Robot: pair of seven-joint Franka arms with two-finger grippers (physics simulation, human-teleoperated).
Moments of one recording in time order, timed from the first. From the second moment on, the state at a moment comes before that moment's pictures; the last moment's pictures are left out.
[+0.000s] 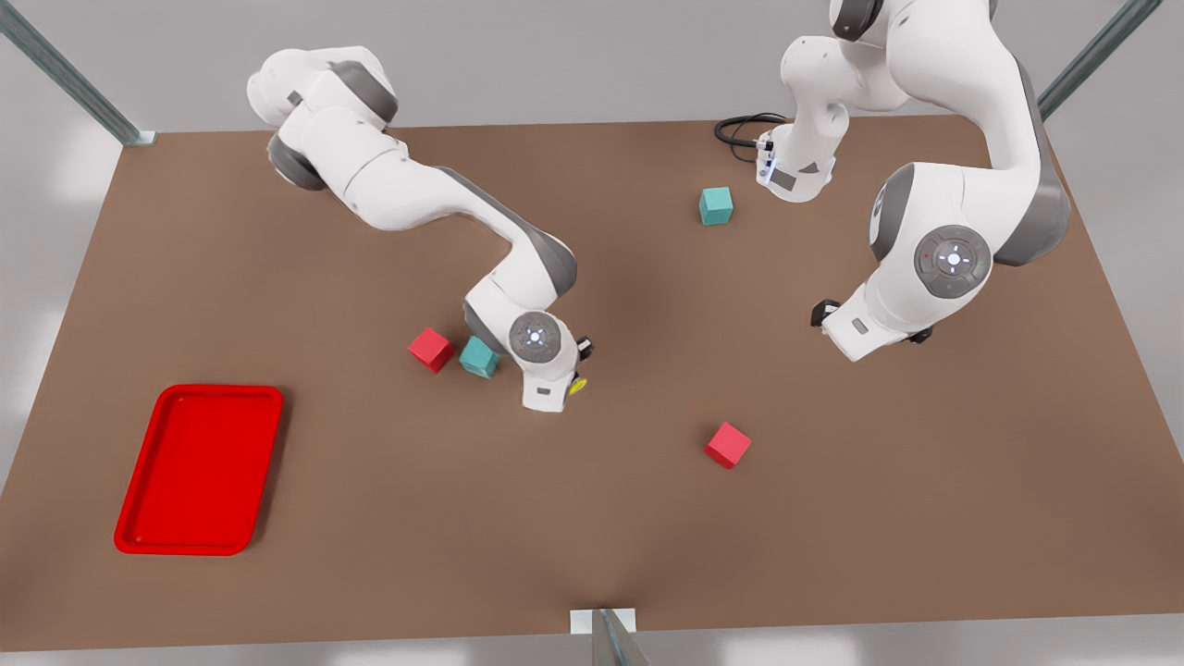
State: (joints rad) left arm -0.36 0.30 0.13 -1.35 0.07 1.45 0.02; right arm 0.39 0.84 0.47 -1.18 -0.16 1.87 0.23
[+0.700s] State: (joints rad) left arm -0.39 0.32 0.13 -1.35 0.07 1.45 0.01; right arm 0.51 0.92 0.41 -1.03 -0.15 2.13 1.19
